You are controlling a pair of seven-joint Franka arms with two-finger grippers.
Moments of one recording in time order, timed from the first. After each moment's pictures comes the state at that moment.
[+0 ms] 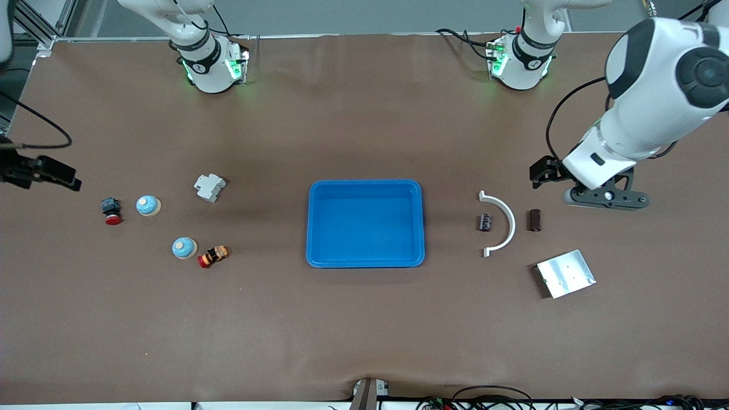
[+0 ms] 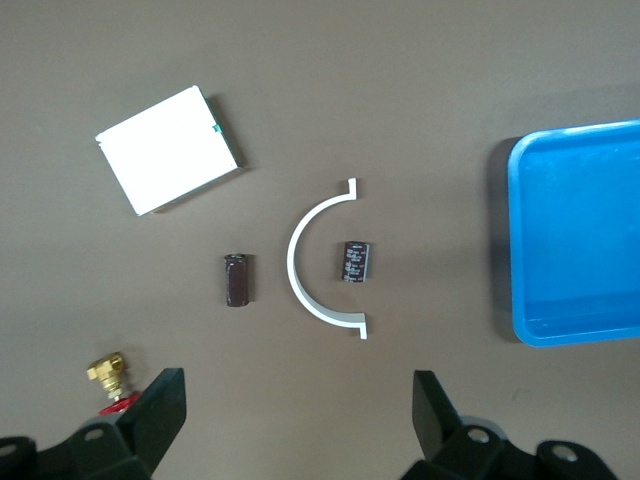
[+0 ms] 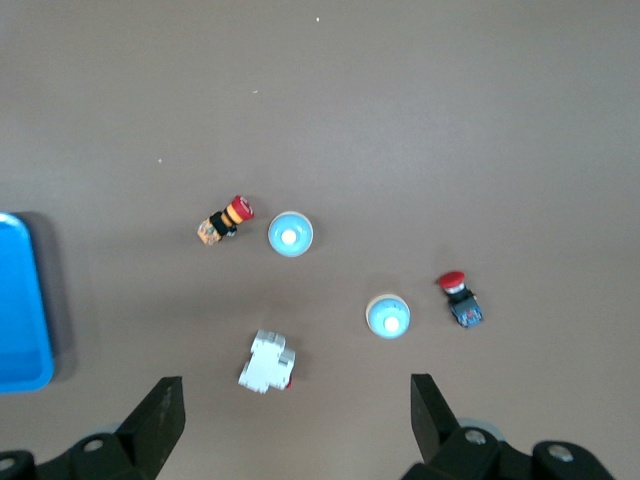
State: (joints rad) left arm -0.07 0.08 -0.18 -1.79 0.00 1.86 -0.12; right arm -0.07 0.17 0.00 -1.48 0.00 1.63 -0.01
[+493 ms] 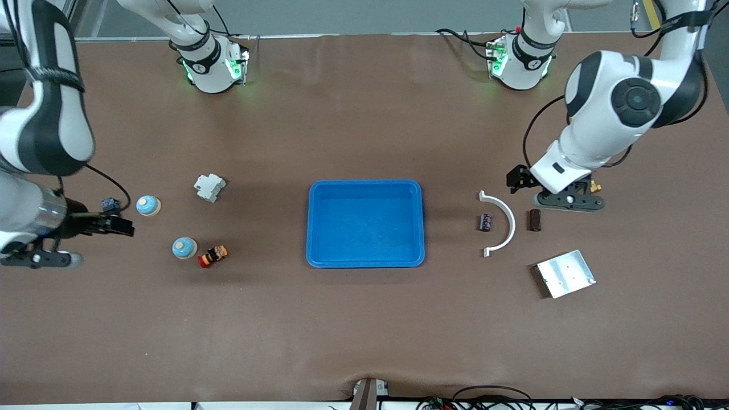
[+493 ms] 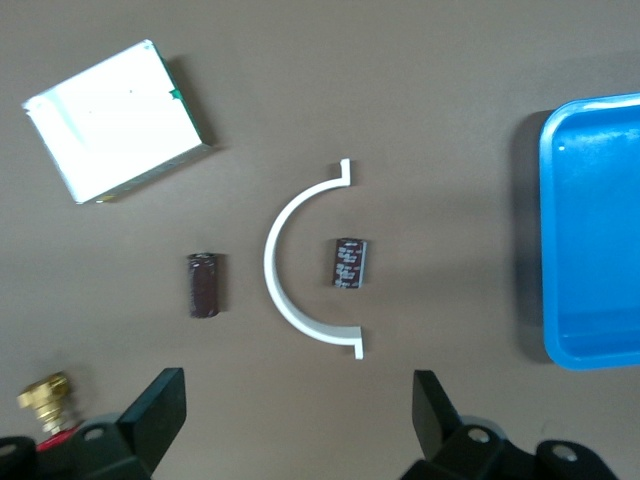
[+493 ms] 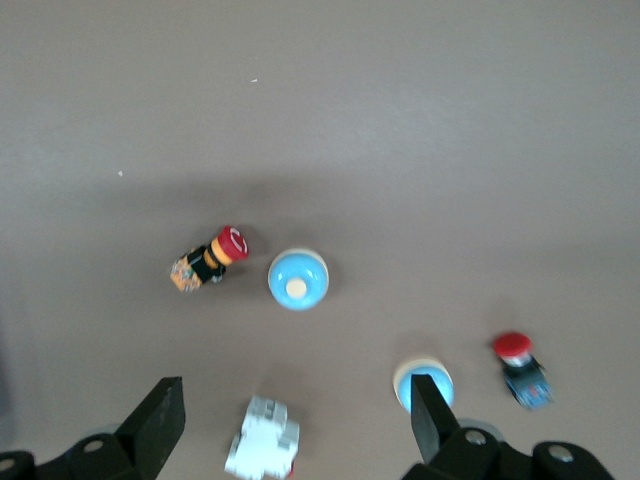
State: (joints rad) left arm -0.07 0.06 -0.21 -2.07 0.00 2.14 -0.16; right arm -0.04 0.38 0.01 -1.57 0.00 1.88 -0.01
